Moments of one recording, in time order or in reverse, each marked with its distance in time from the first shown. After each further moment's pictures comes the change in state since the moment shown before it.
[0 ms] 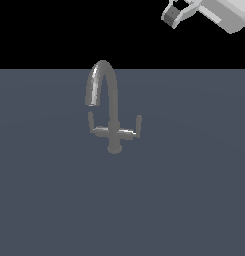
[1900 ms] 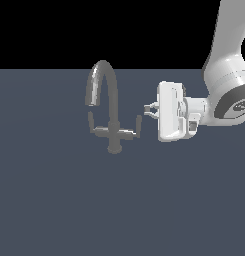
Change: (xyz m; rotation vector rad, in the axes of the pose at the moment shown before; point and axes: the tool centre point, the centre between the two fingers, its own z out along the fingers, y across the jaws) arm 0.181 0.066 0.148 0.873 -0.319 0.332
